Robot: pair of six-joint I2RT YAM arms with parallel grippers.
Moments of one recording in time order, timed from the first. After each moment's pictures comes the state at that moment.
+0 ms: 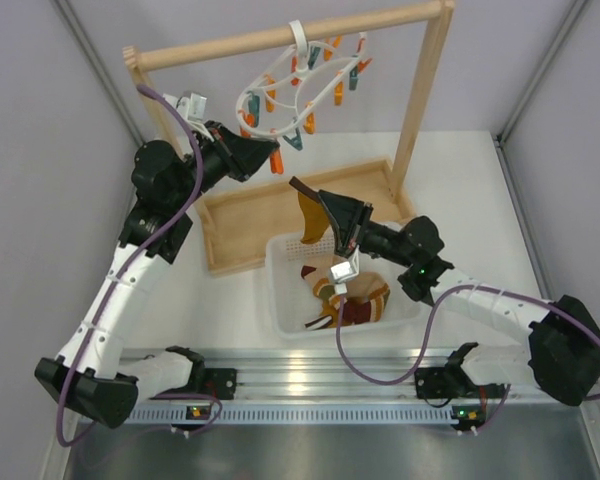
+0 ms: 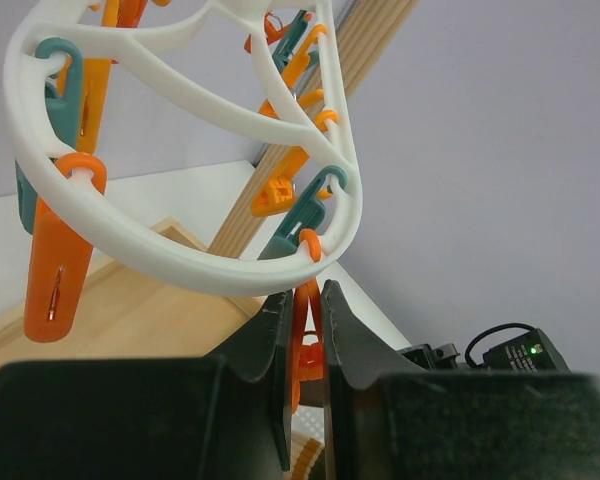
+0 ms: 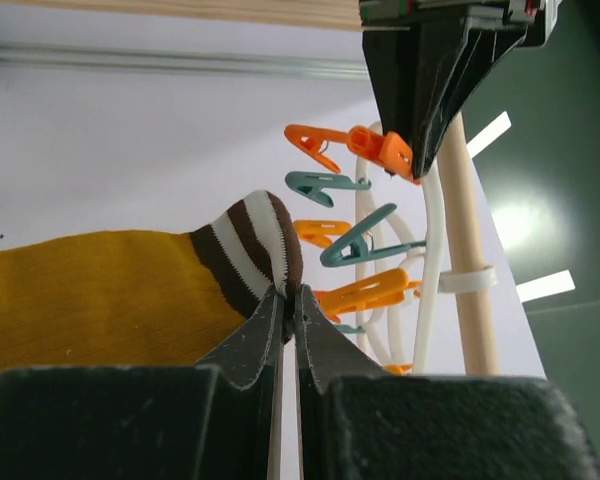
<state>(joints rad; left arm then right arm) -0.36 1.15 1.32 -0.02 0.45 -0.60 0.73 1.22 0.67 0.85 -0.50 -1.62</state>
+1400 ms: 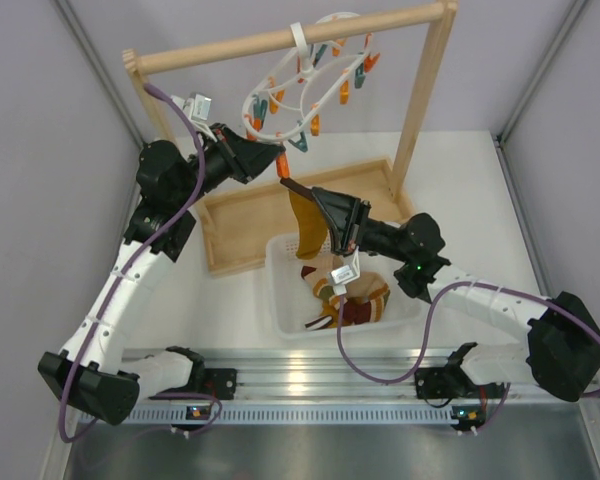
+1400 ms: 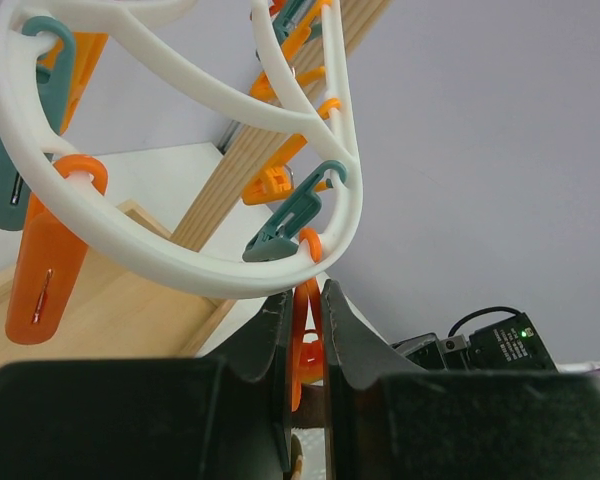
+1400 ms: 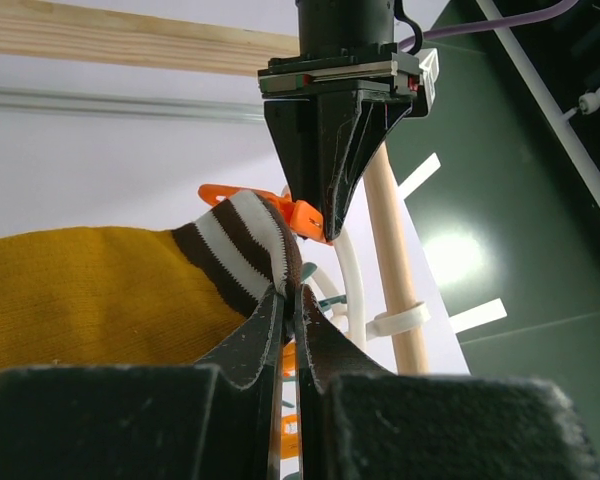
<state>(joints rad) -0.35 1.17 1.30 0.03 0.51 -0.68 0.76 1.25 0.73 0.93 -0.58 -1.65</state>
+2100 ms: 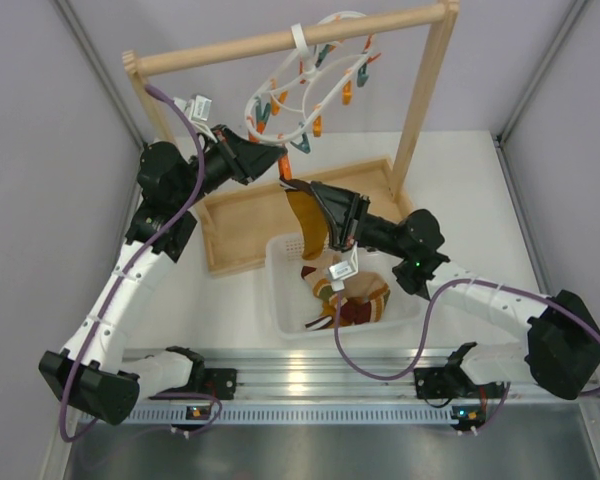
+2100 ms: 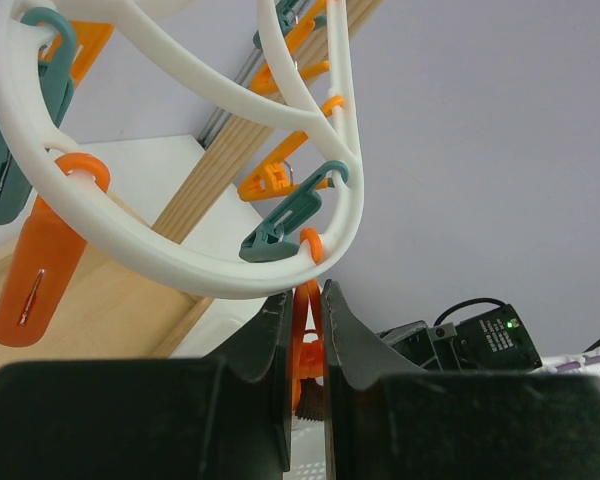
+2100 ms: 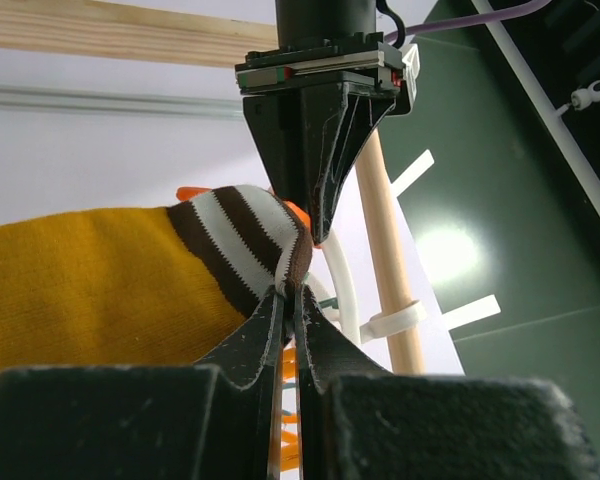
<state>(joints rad) -0.35 1.17 1.28 0.06 0.54 -0.74 0.76 1.27 0.77 0.93 -0.58 -1.65</state>
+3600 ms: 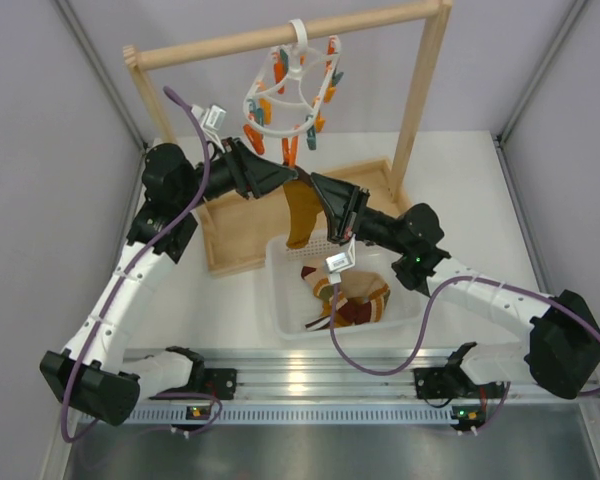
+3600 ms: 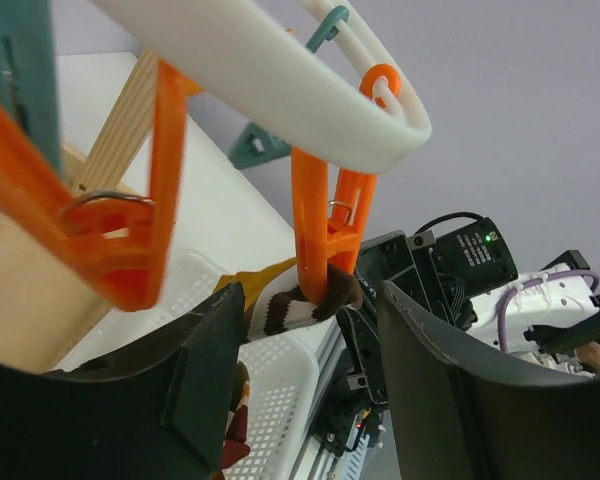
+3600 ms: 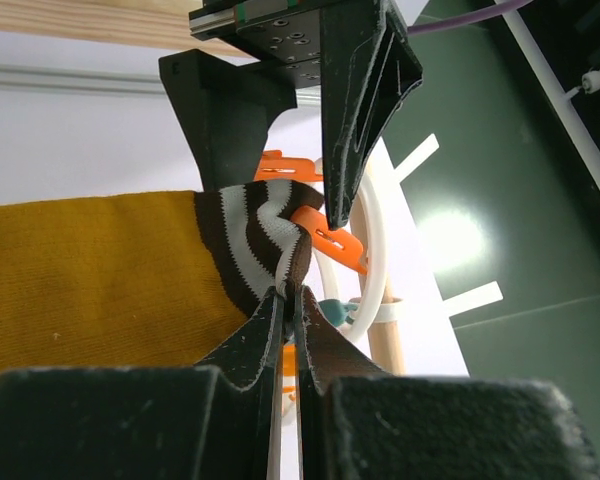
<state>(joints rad) -0.34 1.17 1.26 0.00 0.72 -0.76 0.76 1.27 0.82 0.87 -0.53 -1.65</state>
